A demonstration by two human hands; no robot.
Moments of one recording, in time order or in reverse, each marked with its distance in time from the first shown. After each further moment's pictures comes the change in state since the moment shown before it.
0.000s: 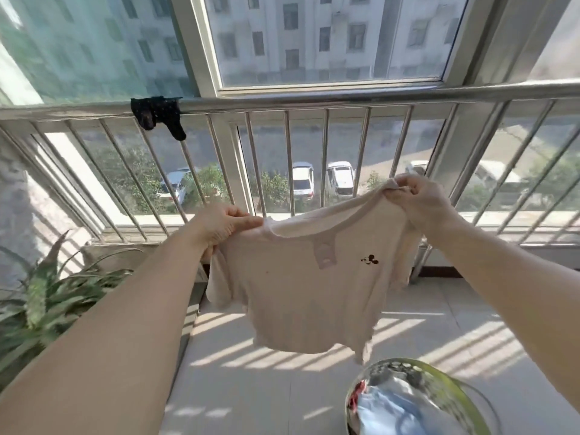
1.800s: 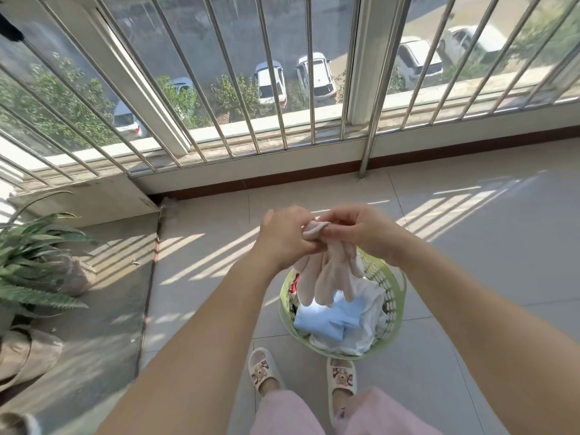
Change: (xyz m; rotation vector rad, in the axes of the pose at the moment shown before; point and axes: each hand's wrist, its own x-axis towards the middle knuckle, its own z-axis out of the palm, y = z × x) left_hand -0.093 -0.030 0.337 0.757 -0.326 0.275; right_hand -0.126 0.189 -0.109 0.214 -0.600 0.255
